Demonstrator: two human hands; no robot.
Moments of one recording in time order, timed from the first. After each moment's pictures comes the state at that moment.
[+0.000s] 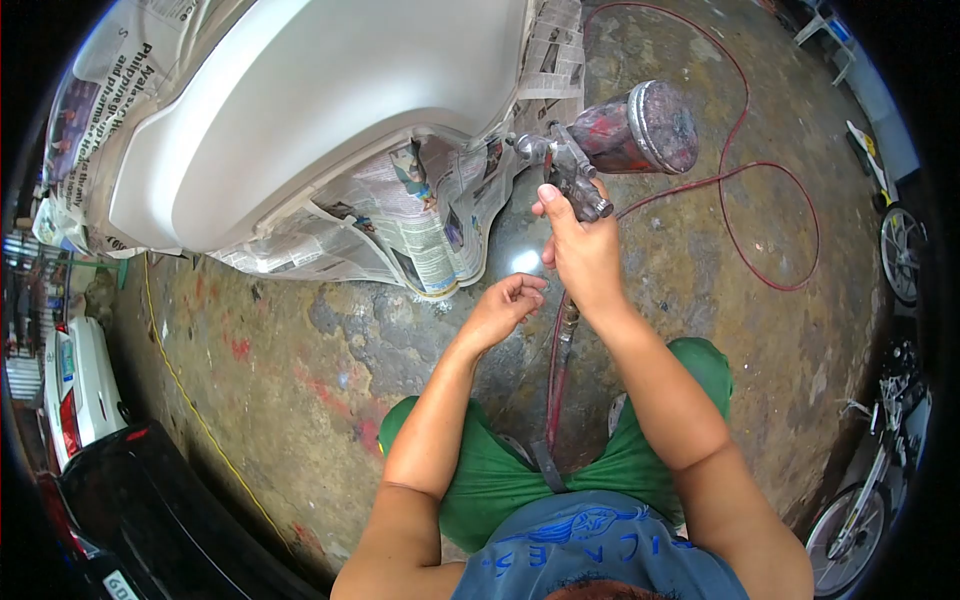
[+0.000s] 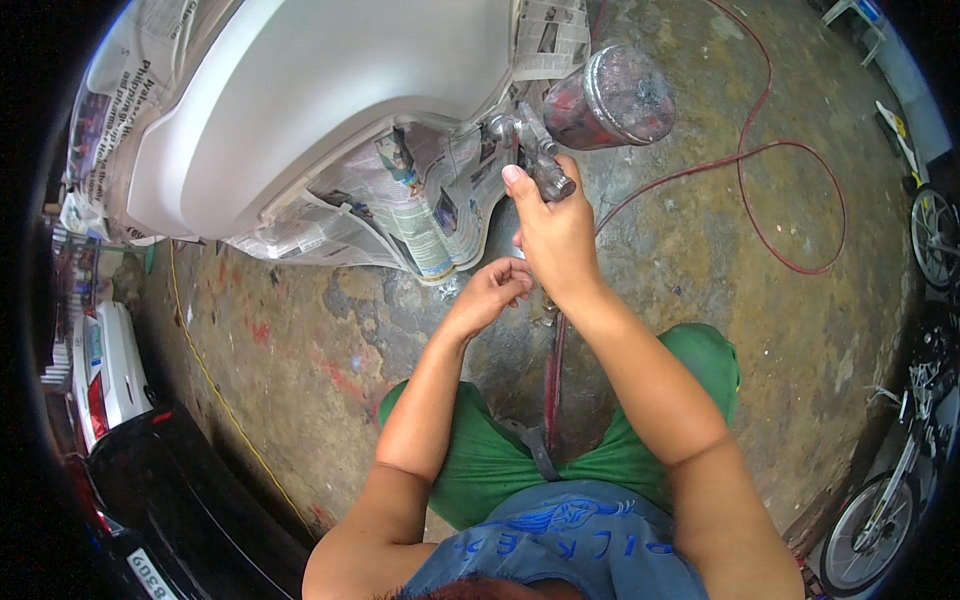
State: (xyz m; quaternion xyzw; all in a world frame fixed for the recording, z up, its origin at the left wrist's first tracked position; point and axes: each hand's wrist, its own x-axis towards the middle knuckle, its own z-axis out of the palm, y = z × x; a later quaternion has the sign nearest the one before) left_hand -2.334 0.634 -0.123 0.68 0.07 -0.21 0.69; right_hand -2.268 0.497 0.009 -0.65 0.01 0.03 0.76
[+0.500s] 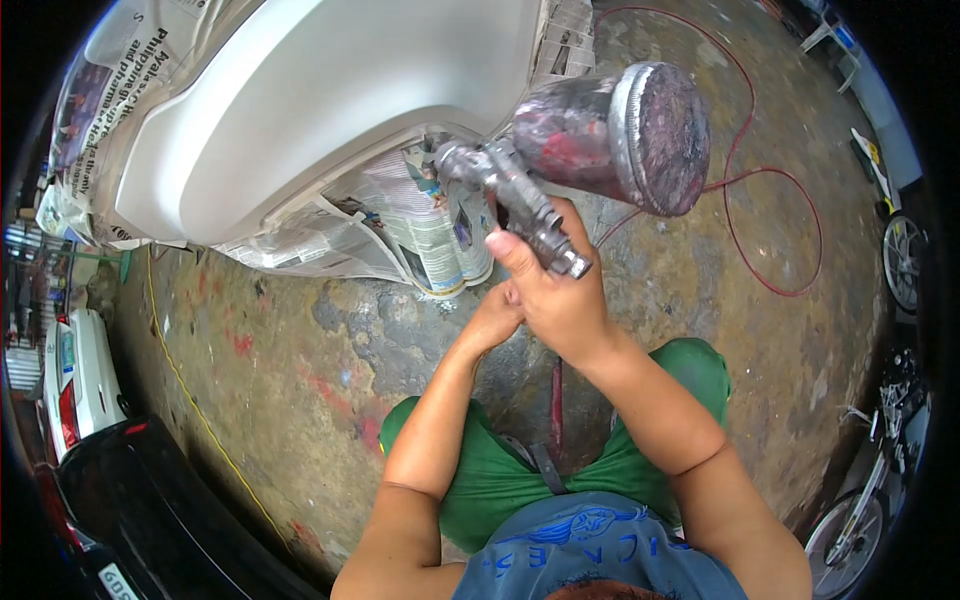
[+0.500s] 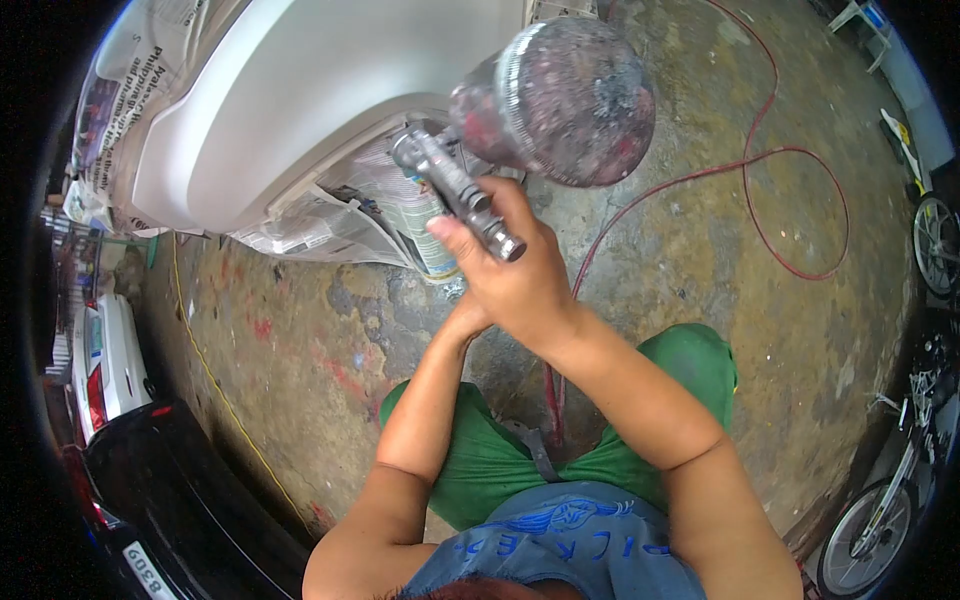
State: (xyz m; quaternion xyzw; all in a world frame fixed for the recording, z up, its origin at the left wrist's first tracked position) left_hand -2.348 0.632 -0.094 0.69 0.02 -0.09 0.72; right_hand -2.310 0.519 0.033 -0.65 -0.16 -0.01 0.74
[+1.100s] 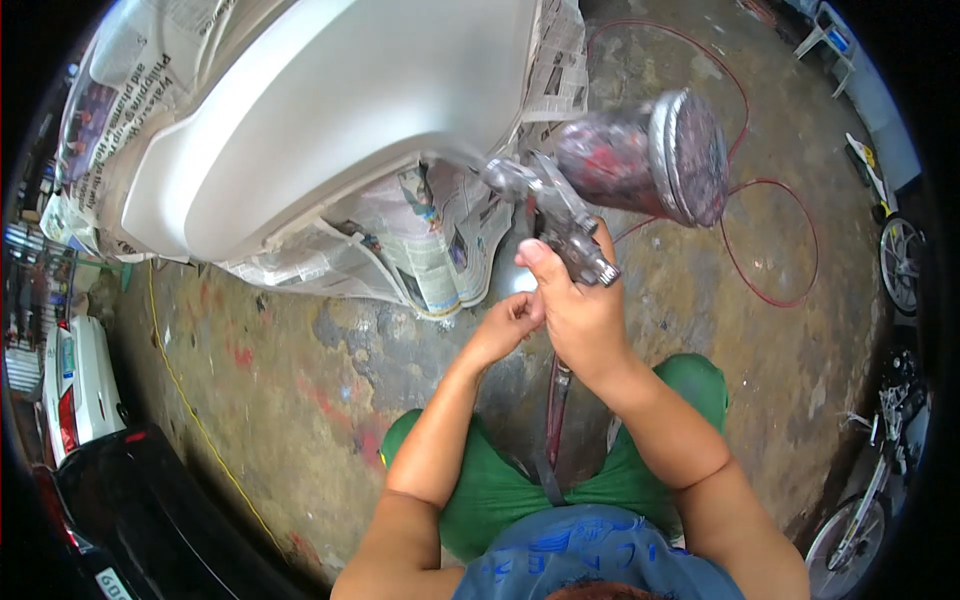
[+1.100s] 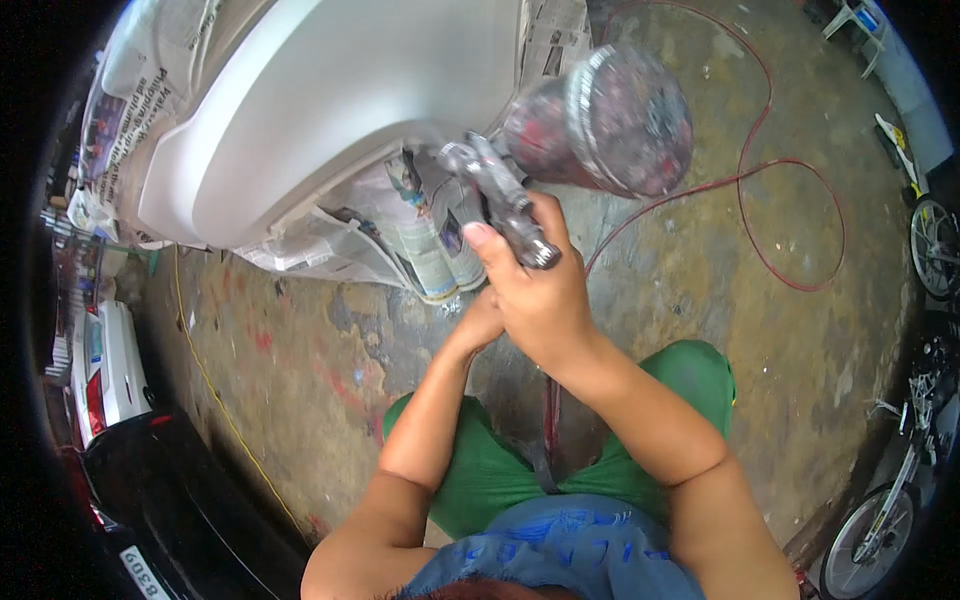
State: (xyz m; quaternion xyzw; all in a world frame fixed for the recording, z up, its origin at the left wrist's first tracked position) left_hand -2.333 0.627 -0.121 0.68 0.04 -0.15 0.71; right_hand -2.306 0.496 0.047 -0.63 -0.08 0.02 0.78
